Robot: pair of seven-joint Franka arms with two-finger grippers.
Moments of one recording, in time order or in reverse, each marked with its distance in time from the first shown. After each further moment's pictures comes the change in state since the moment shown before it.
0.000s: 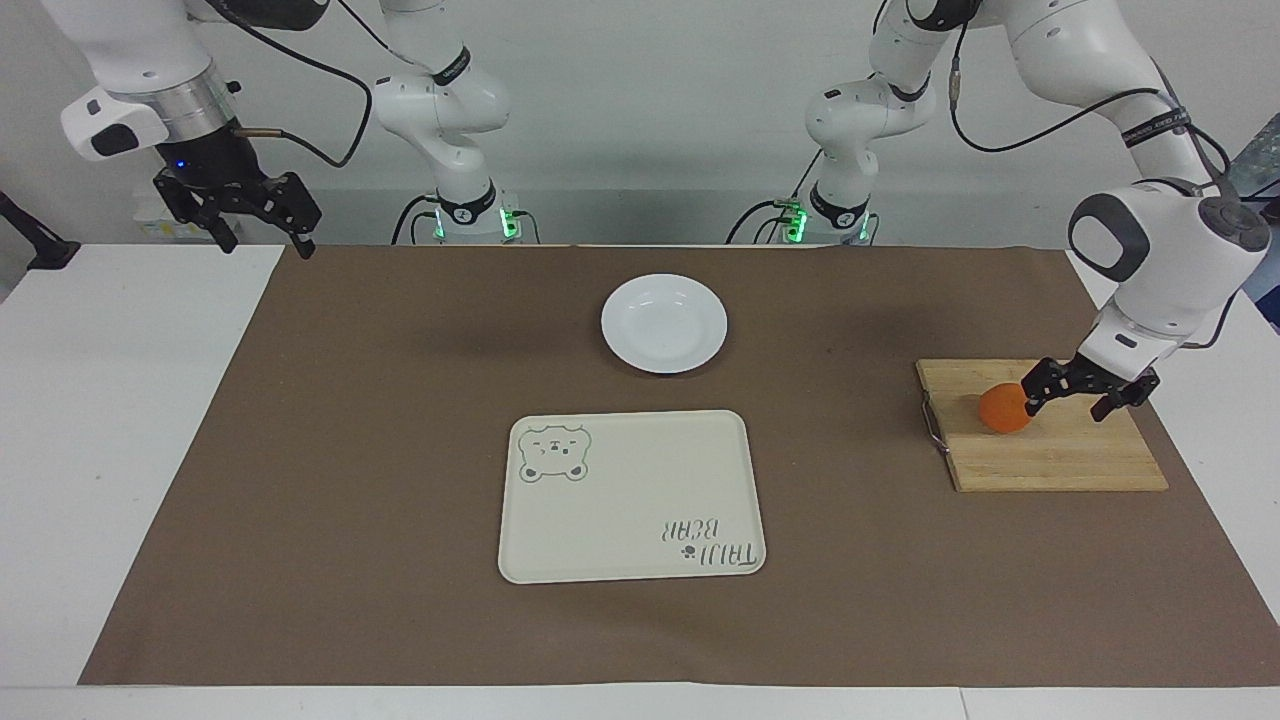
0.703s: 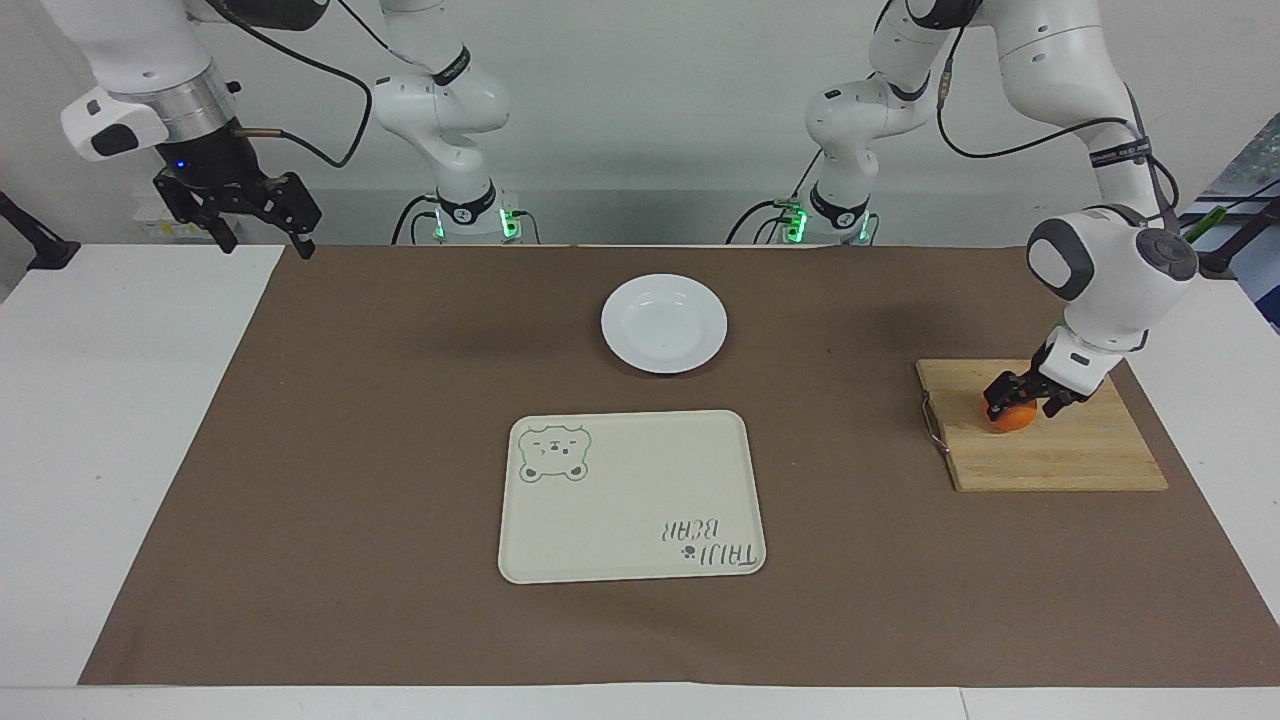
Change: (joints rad) left arm 0.002 -0.016 -0.015 -0.128 -0.001 0.043 -0.201; right arm 0.000 0.000 0.000 0.000 0.000 0.000 0.000
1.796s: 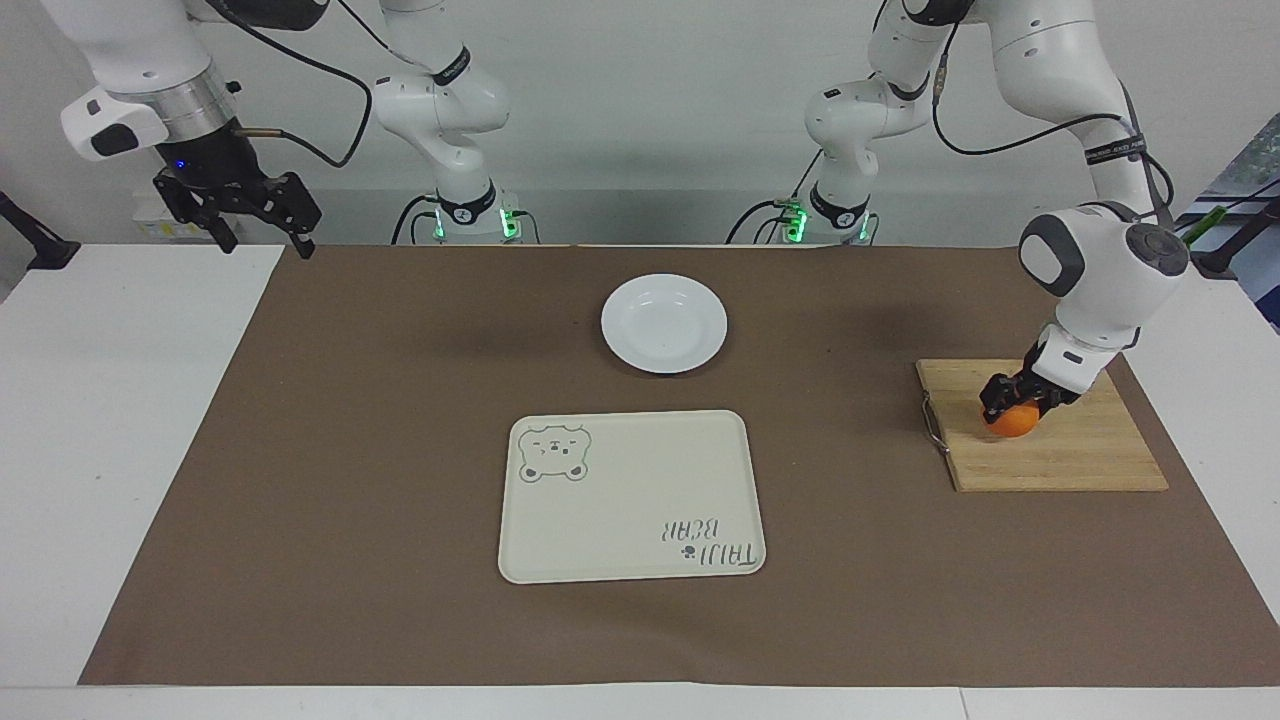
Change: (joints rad) left arm -0.031 -0.016 -0.012 0.018 0.000 0.003 -0.031; right arm 0.000 0.000 0.000 0.000 0.000 0.000 0.000
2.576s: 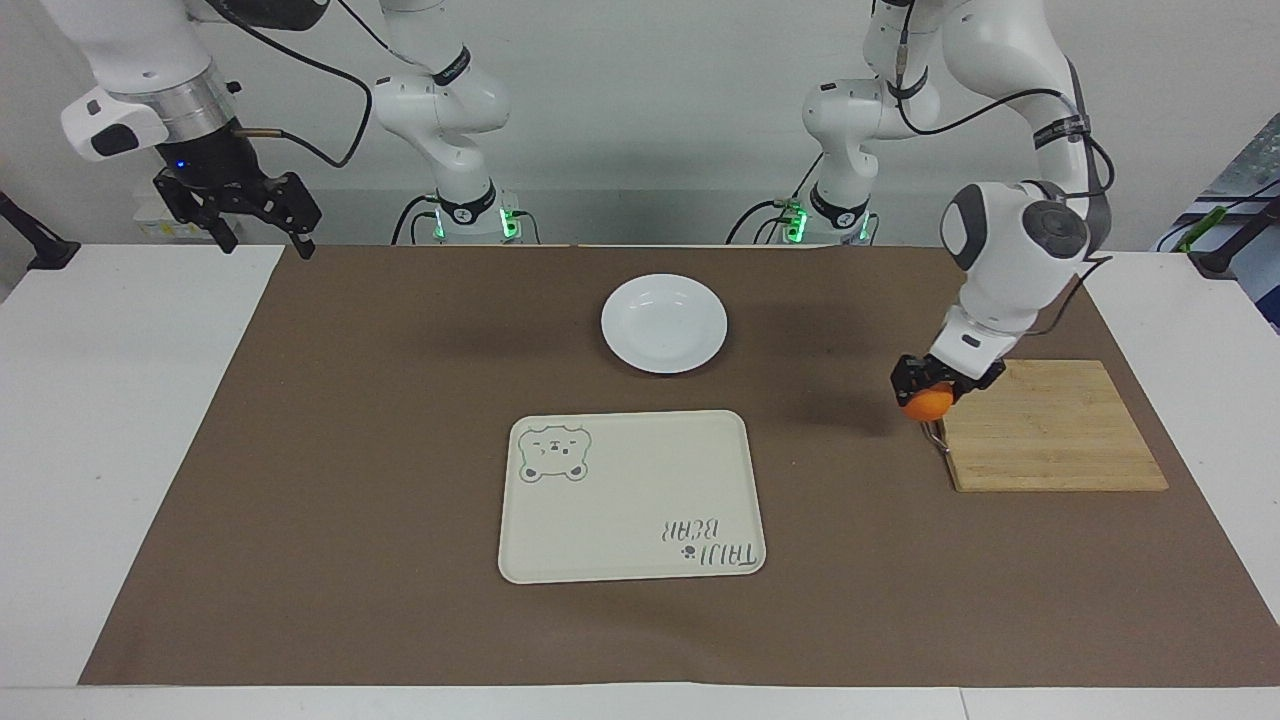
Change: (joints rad) left arm -0.308 -0.090 -0.010 0.008 0.000 -0.168 -0.282; right arm 0.000 0.000 0.000 0.000 0.000 0.000 0.000
